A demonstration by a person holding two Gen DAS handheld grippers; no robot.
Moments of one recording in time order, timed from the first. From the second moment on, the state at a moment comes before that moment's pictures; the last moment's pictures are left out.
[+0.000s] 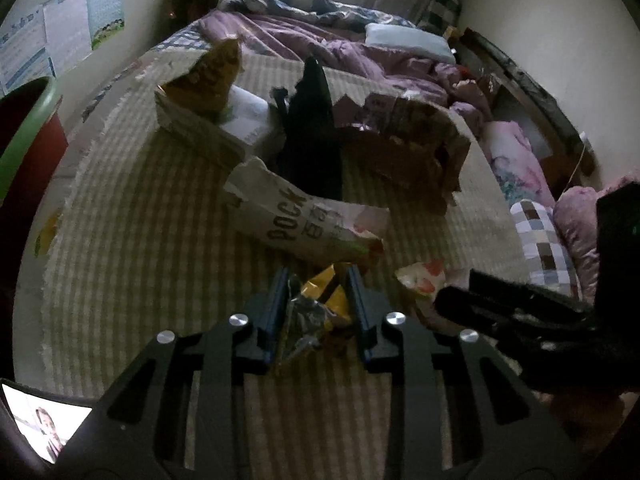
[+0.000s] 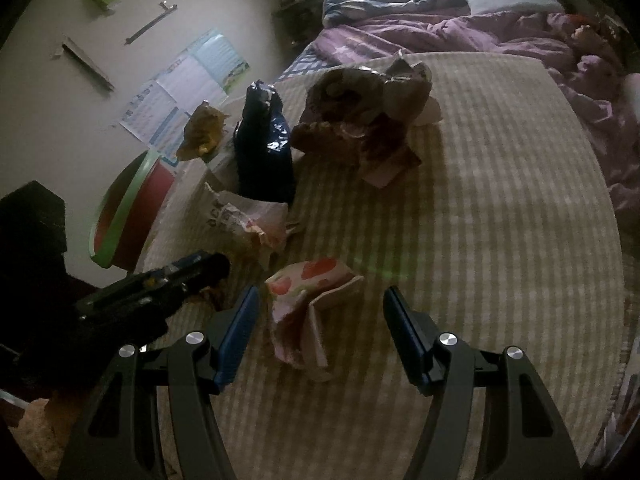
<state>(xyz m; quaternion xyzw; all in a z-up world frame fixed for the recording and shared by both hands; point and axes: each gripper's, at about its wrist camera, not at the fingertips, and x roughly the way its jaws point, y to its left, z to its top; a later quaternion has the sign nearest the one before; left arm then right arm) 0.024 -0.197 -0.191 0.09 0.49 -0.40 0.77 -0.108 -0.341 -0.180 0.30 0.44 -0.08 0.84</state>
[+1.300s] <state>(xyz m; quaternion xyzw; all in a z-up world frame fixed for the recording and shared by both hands) 0.018 -0.150 -0.144 0.07 0.42 -0.38 0.82 -0.092 -0.311 -0.141 0.24 0.40 -0.10 0.88</state>
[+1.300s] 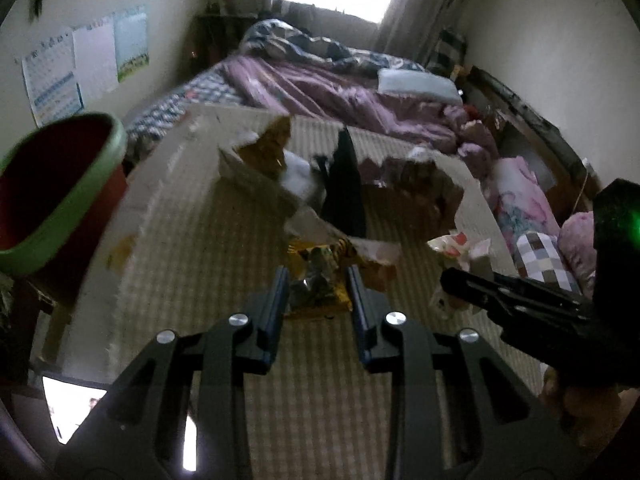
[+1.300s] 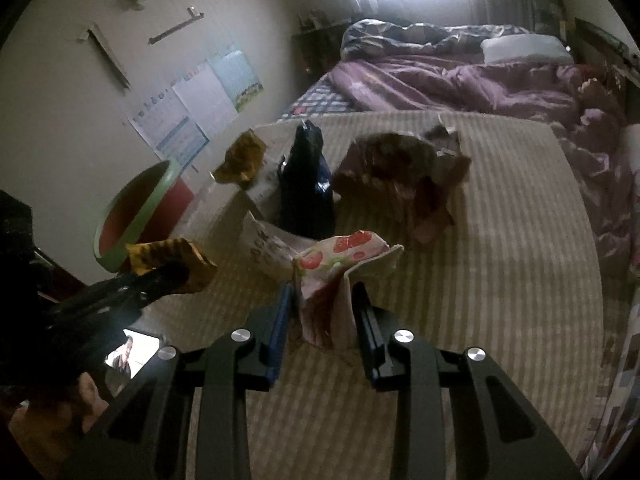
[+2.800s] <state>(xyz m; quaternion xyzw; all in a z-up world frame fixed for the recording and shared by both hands) 0.134 -0.002 -0.121 0.02 0.40 -0.27 0.88 0.048 -0.198 -0.118 0.18 0.40 -0.01 0.90</state>
